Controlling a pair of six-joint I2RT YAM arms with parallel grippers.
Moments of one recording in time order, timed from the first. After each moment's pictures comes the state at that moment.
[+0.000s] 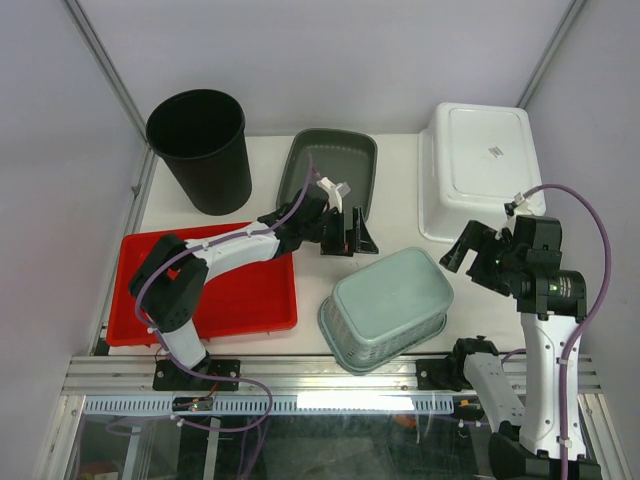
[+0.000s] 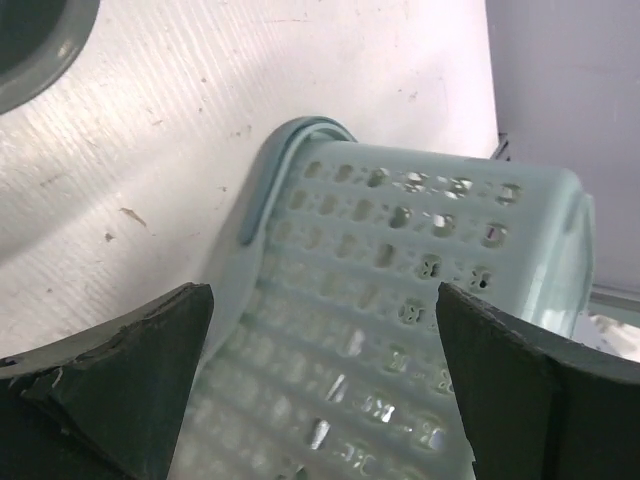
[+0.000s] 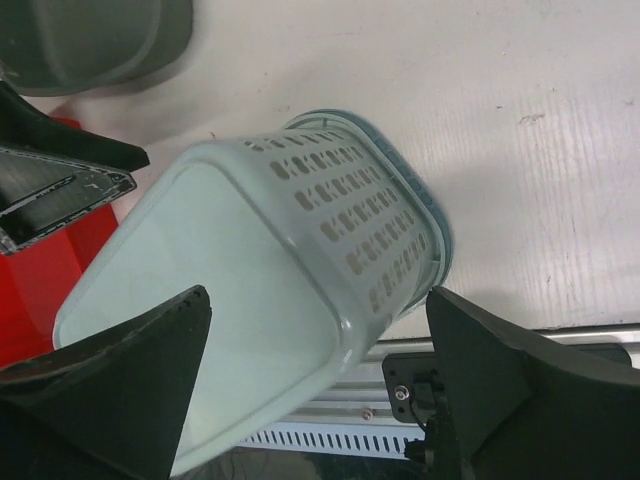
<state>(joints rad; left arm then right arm) -0.77 1.73 1.11 0.03 0.46 -0.80 -0.07 0.74 1.12 -1.24 -0.21 0.35</state>
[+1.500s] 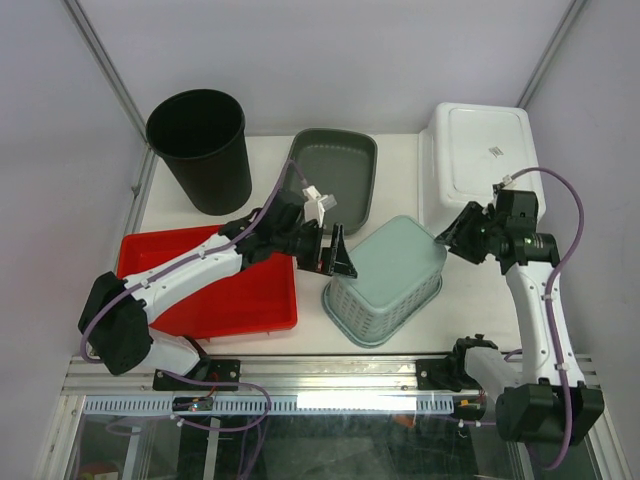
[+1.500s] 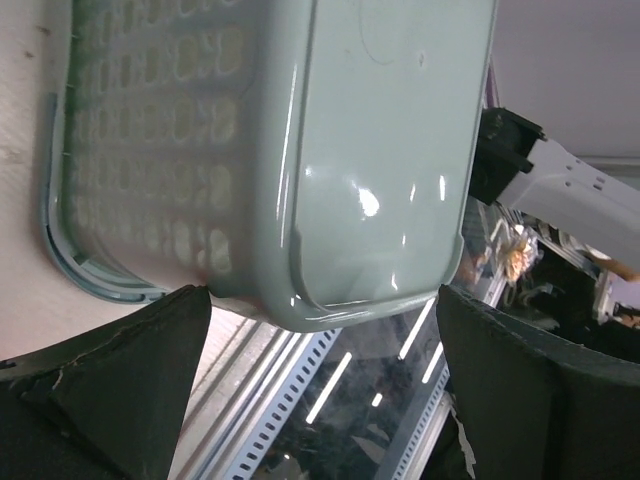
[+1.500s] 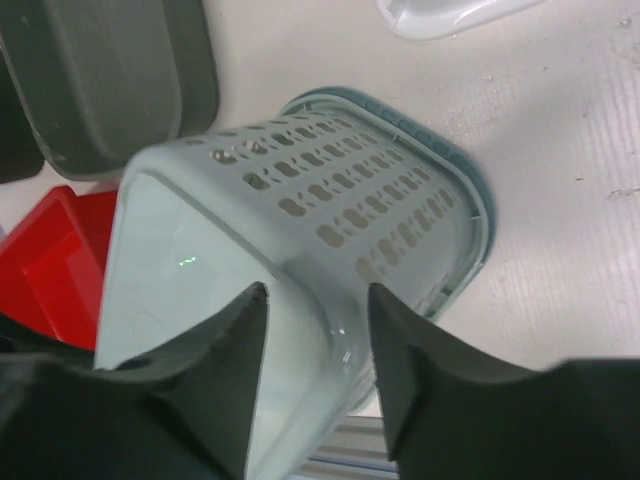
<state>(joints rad) -0.76 1.40 1.05 -0.33 0.56 -0.64 -0.07 0.95 0.98 -0.91 -0.27 0.52</state>
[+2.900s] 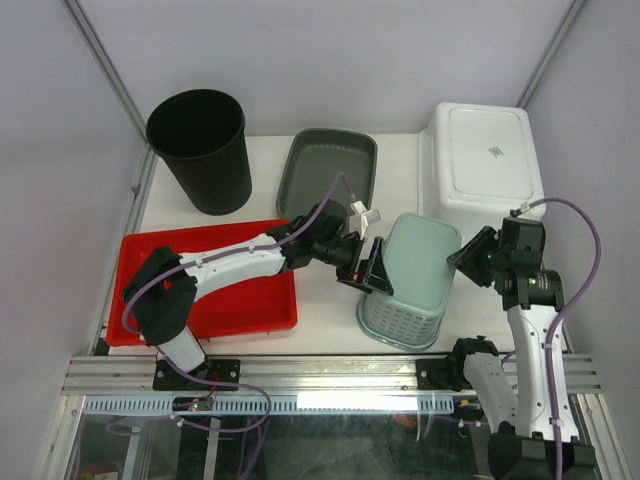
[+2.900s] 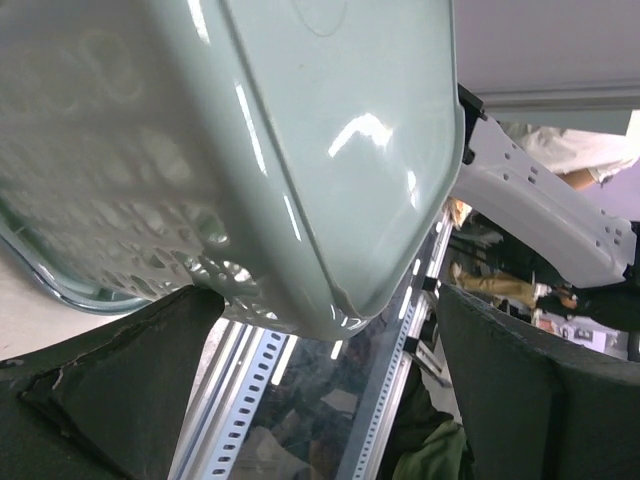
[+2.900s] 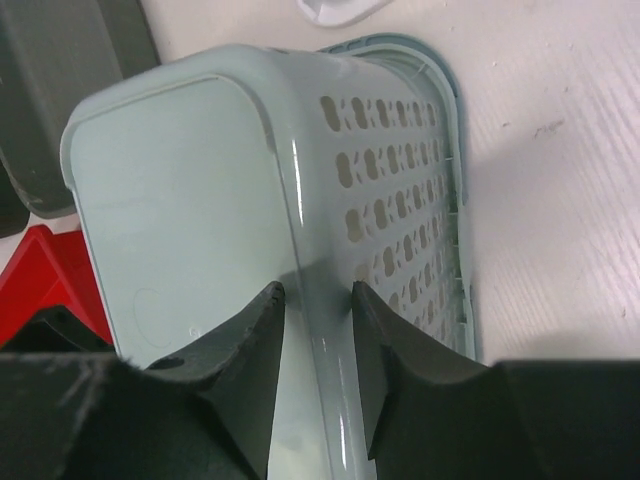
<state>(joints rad) -0.92 1.64 1.12 -0.08 0.70 -0.77 -0.07 0.73 0.87 -1.00 -0.14 0.62</state>
